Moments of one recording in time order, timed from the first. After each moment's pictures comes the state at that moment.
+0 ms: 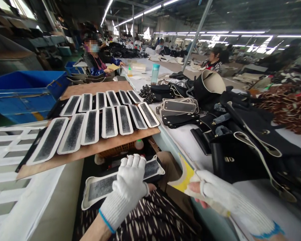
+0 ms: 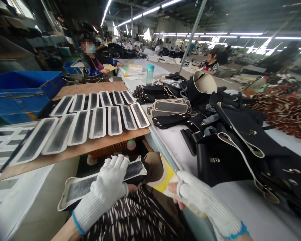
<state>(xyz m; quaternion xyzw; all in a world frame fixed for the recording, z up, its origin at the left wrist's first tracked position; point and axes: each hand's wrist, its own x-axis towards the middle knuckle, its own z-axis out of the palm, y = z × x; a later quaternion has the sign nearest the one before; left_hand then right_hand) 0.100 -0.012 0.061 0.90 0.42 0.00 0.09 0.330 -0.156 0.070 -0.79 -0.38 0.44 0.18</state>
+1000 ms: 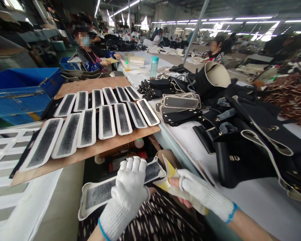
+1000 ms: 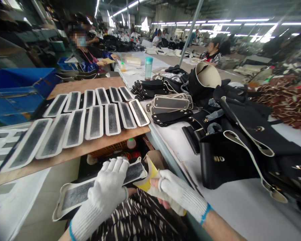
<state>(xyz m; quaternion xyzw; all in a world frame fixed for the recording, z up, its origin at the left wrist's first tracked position) 0.102 -0.010 0.060 0.91 0.41 -0.04 0.08 0.301 -0.117 0.039 -0.72 -0.32 0.58 0.22</state>
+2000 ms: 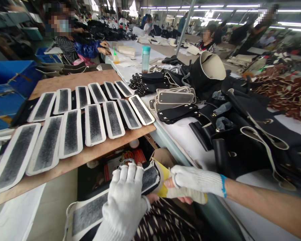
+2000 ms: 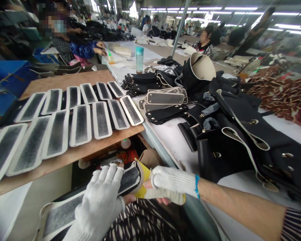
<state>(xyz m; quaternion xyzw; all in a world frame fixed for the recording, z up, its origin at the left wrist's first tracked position) 0.104 -0.007 0.058 0.91 0.41 -0.02 0.07 0.312 -0.064 0.079 -0.65 -0.39 0.65 0.01</state>
